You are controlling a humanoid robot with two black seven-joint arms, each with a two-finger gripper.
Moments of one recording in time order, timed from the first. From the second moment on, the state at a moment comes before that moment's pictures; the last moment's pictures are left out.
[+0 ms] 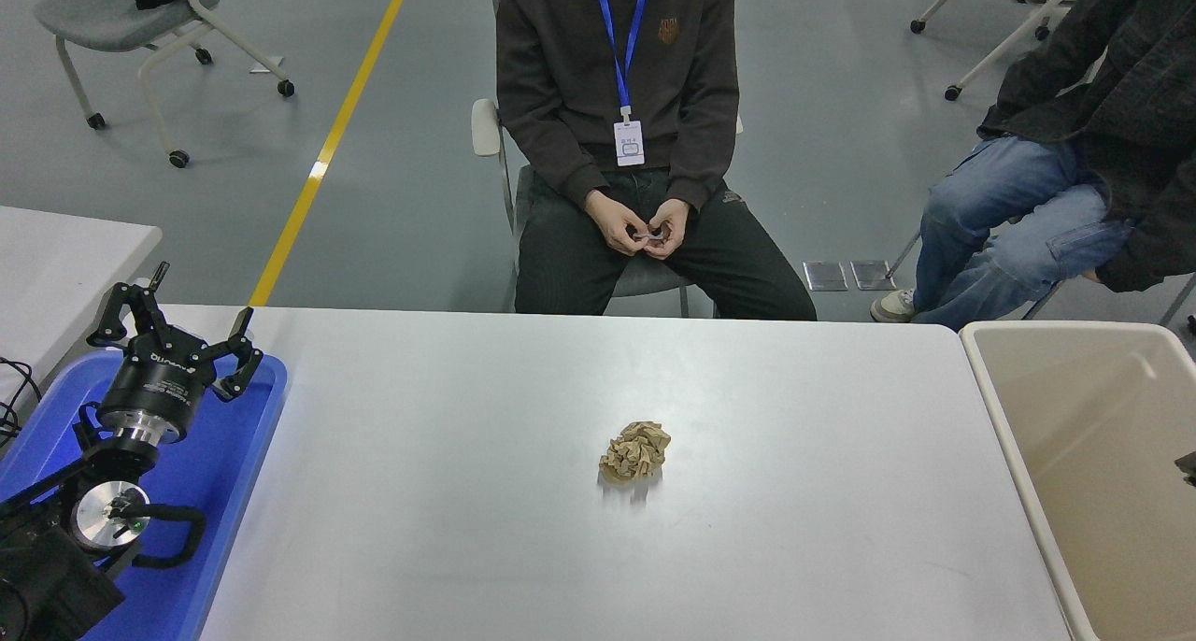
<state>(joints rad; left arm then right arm) -0.56 0.46 -0.57 -0.39 -0.24 -0.68 -0.61 0.63 -0.47 -0.13 -0.03 -0.32 0.13 -0.01</state>
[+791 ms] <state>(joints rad) -0.56 0.46 -0.57 -0.39 -0.24 -0.68 -0.61 0.68 -0.53 0.47 0.10 -0.20 0.13 0.00</state>
